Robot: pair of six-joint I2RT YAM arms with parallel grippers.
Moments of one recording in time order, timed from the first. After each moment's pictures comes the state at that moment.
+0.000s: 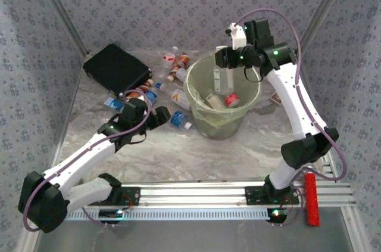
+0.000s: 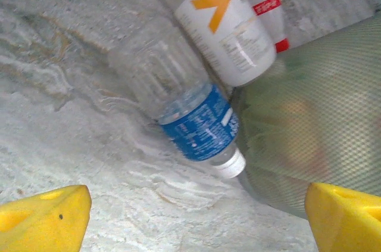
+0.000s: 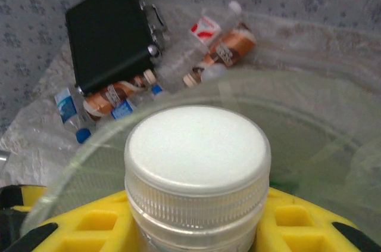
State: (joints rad) left arm -0.58 1.05 0.69 -0.37 0.03 -0.93; right arm 0.35 1.65 1.94 -1.01 -0.31 0.11
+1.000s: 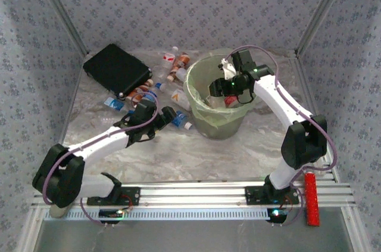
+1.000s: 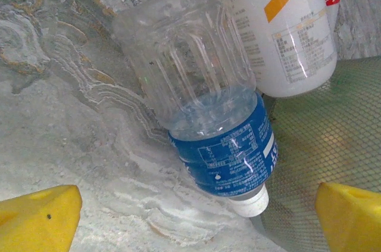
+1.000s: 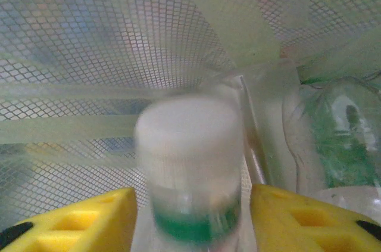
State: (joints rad) left arm -0.58 1.29 0.63 -0.11 0.07 -1.12; right arm 0.35 1.65 1.47 -0.83 -0.41 0.17
